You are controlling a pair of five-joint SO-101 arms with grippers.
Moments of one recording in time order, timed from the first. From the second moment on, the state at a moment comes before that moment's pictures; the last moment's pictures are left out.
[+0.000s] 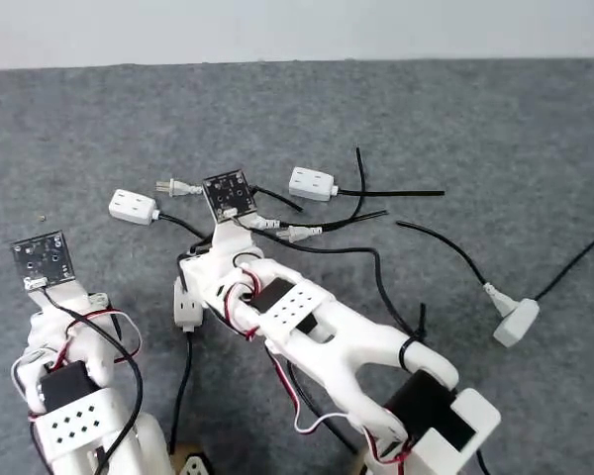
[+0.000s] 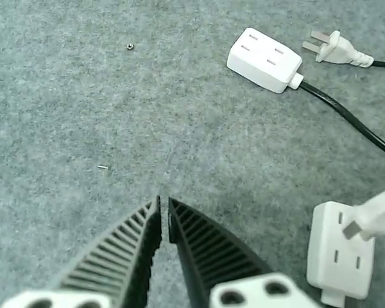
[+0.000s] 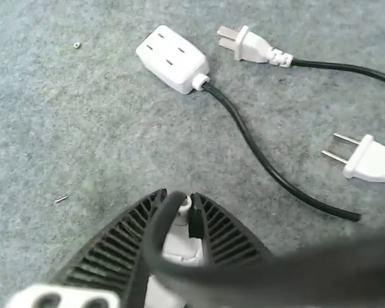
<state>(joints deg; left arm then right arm) -30.0 -68.8 77.4 53.0 -1.4 -47.5 1.2 36.2 11.1 -24.1</state>
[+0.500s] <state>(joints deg) -30.0 -68.8 77.4 53.0 -1.5 -47.0 1.5 35.7 11.1 -24.1</state>
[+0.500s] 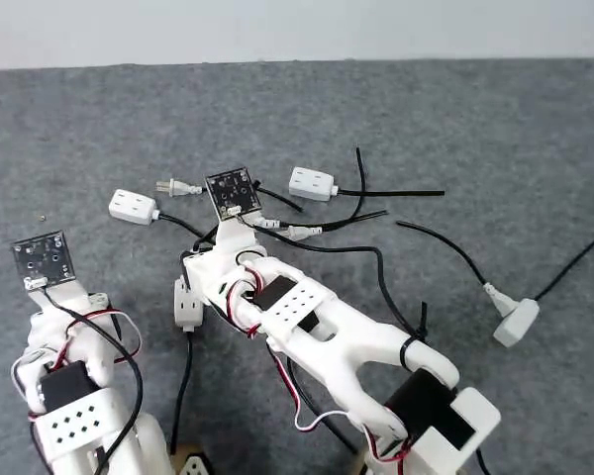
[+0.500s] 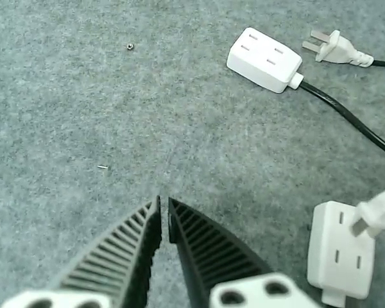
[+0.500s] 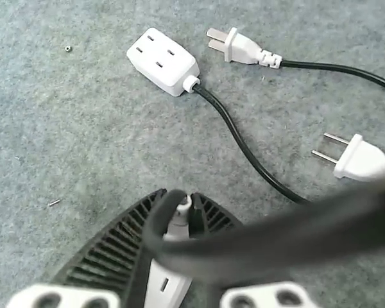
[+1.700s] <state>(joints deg) -27.9 -68.8 77.4 53.0 -1.5 -44.6 -2.5 29.3 40.0 -23.9</state>
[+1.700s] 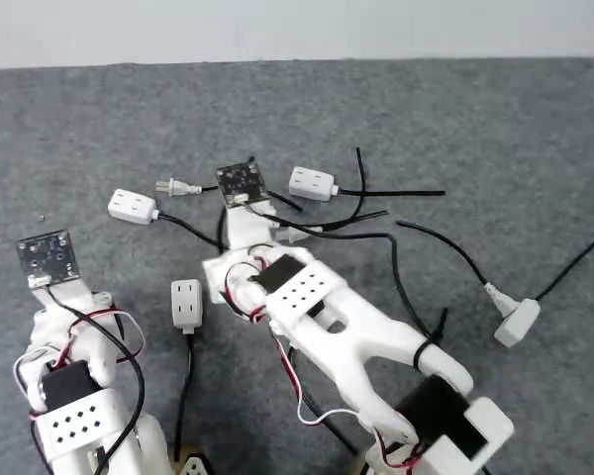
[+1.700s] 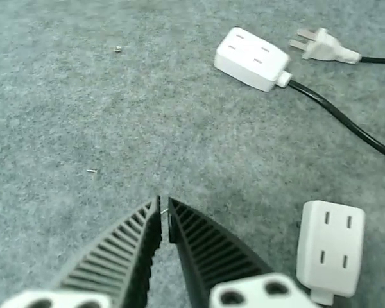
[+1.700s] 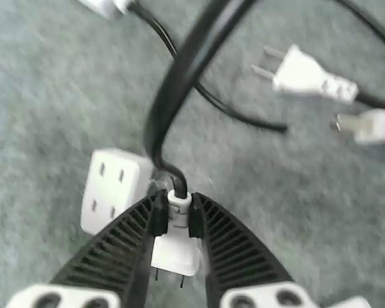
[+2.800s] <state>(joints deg) -27.3 -68.4 77.4 53.0 -3.6 -35.7 6.2 25.1 53.6 -17.9</state>
